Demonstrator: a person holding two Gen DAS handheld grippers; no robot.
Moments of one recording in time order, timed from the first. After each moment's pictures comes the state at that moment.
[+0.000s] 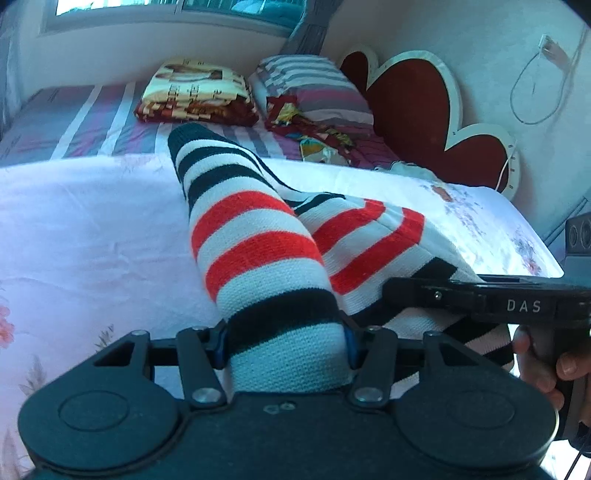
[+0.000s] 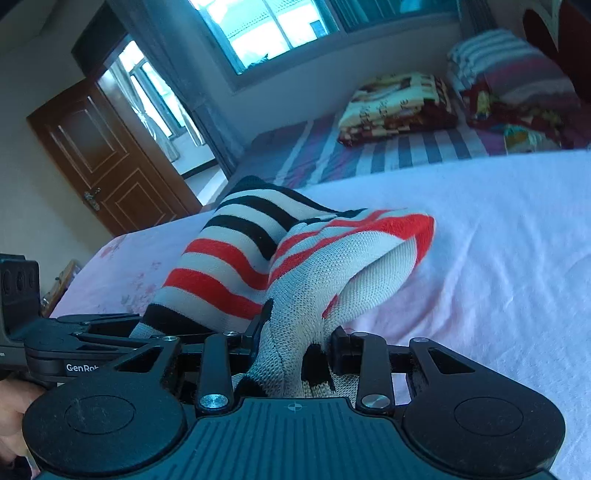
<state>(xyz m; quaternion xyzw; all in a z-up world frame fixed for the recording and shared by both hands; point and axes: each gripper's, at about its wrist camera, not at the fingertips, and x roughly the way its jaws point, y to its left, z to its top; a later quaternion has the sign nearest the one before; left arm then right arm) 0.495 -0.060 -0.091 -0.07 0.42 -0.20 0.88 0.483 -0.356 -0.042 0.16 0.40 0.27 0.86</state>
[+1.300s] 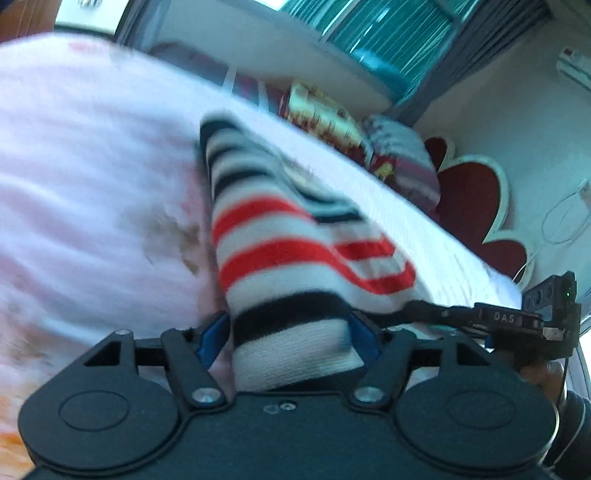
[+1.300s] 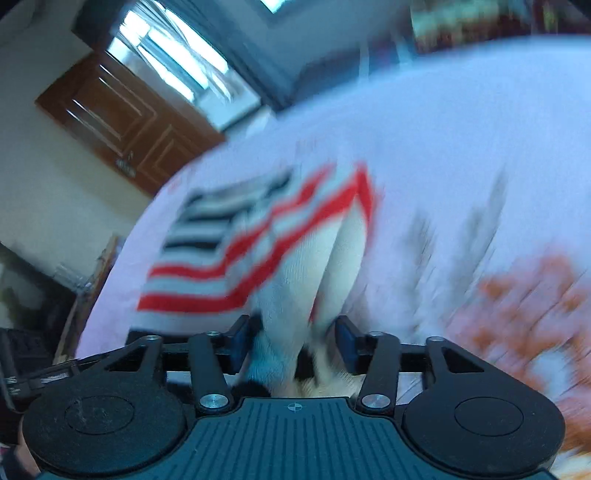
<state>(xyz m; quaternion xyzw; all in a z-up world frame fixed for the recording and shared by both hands) 0.361 0.336 -0.128 -0.24 0.39 -0.13 0.88 0.444 -0.016 -0.106 0.21 0.46 0.31 0.81</state>
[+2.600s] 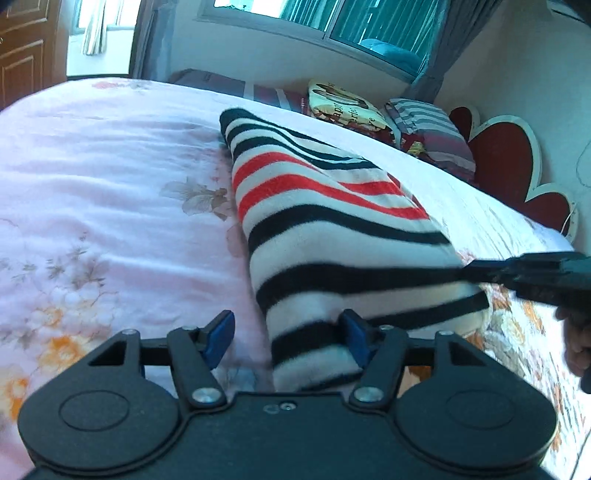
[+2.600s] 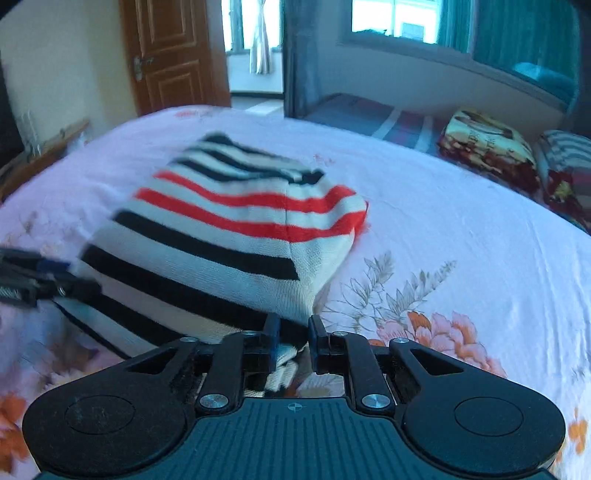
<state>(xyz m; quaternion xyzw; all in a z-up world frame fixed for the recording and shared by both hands) 0.279 0.295 -0.124 -0.12 0.40 -0.05 0.91 0.345 0.016 -0.097 -0.07 0.38 0.30 0.87</state>
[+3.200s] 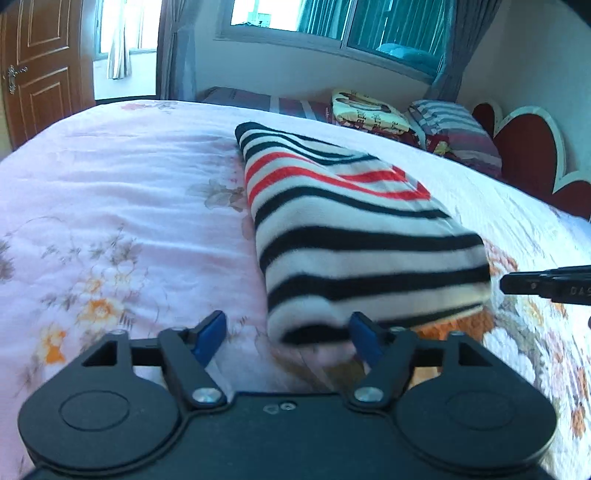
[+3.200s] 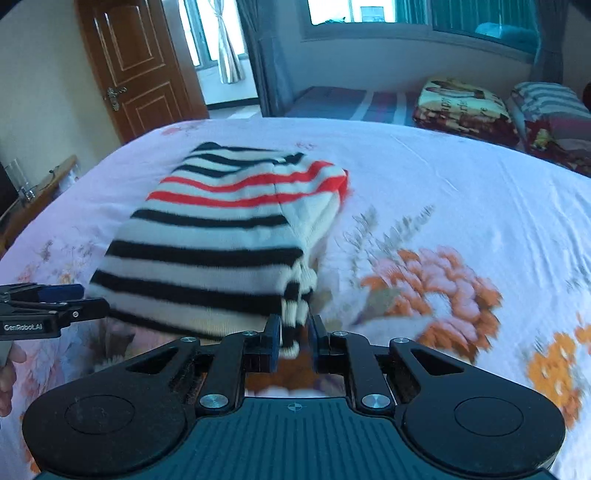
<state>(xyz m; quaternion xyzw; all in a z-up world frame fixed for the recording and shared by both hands) 0.234 0.261 -0.109 -0.08 0.39 0.01 0.92 0.298 -0.020 -0.085 0.00 0.42 0.27 0.87</state>
